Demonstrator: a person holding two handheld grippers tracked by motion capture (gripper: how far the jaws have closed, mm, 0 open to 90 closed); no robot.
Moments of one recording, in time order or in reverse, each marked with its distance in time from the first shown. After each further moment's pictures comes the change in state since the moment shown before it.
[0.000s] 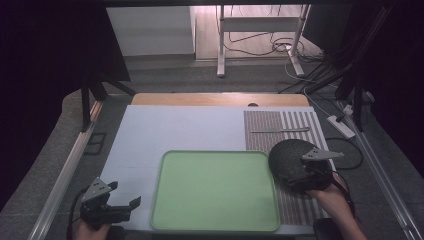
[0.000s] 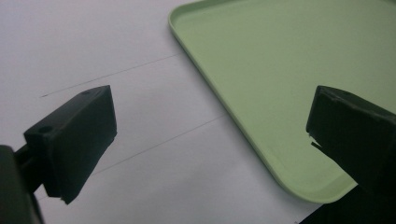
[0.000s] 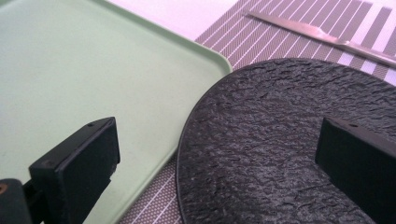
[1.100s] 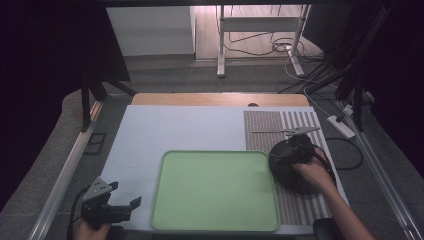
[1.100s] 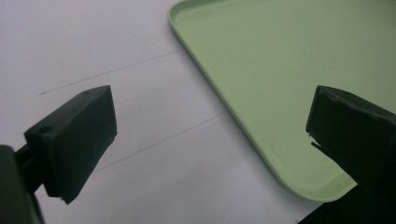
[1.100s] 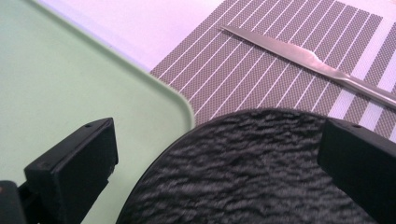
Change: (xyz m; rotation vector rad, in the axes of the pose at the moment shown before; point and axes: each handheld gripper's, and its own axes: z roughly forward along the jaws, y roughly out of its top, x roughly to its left) left arm 0.000 0.001 0.002 0.015 -0.001 0.001; right arm -0.033 0.047 0.065 0.077 -0.017 -0.012
